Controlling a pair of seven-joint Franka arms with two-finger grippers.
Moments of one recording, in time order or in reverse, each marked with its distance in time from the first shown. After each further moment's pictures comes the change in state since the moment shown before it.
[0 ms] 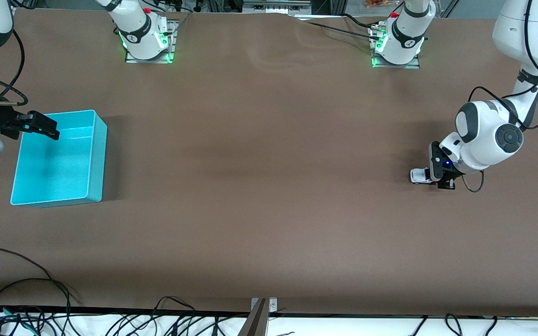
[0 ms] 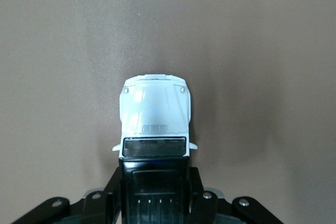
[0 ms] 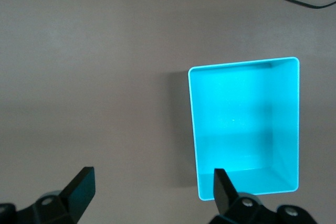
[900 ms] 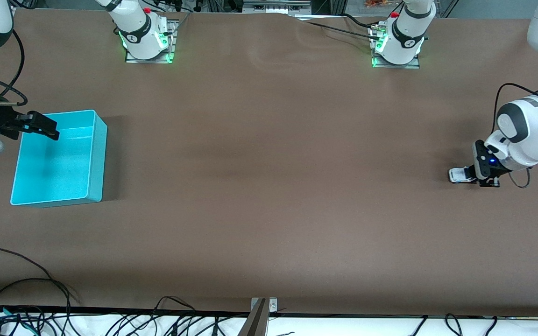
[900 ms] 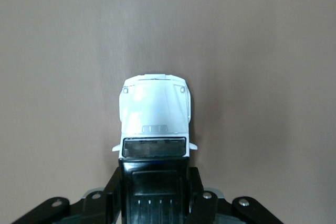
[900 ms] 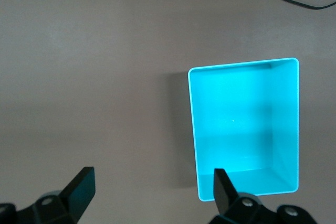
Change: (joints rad) left arm 0.217 0.052 0.044 0.087 0.000 -0.001 0.223; right arm 0.000 0.000 0.000 0.000 0.000 0.001 0.000
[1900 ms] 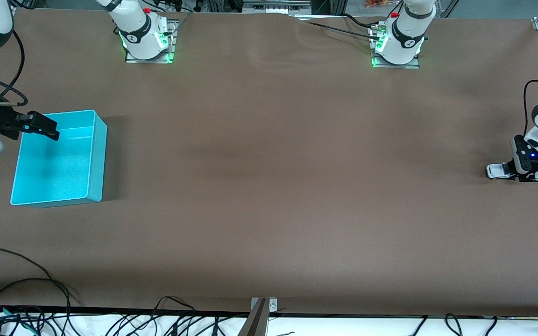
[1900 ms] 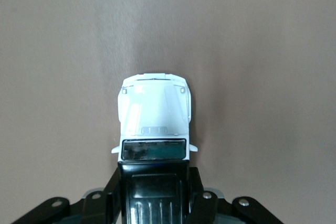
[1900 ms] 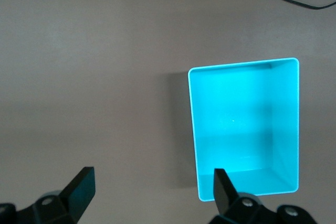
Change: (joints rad) left arm 0.139 0.082 0.055 0.133 0.000 0.001 0.197; right arm 0.000 0.001 0.000 0.000 0.000 0.000 0.000
